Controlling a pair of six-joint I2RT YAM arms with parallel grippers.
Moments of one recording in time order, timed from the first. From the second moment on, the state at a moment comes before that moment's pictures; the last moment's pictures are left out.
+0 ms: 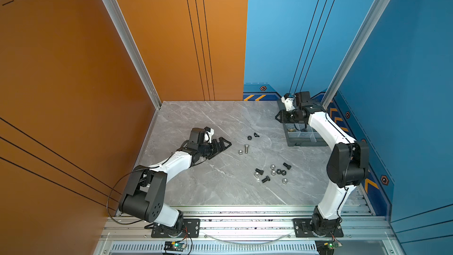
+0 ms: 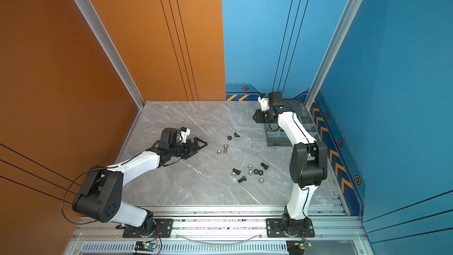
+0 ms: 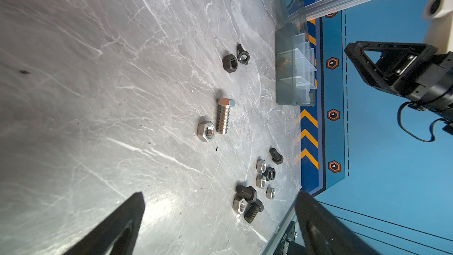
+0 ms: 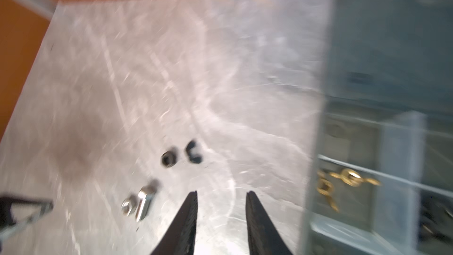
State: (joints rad) left arm -0.29 1.49 0.76 0.02 0.58 -0.77; right arm 0.15 1.90 1.65 -0.65 -0.36 0.03
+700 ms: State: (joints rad) left arm -0.29 1.49 0.76 0.02 0.58 -0.77; right arm 0.30 2.24 1.86 -0.79 -0.37 -0.06
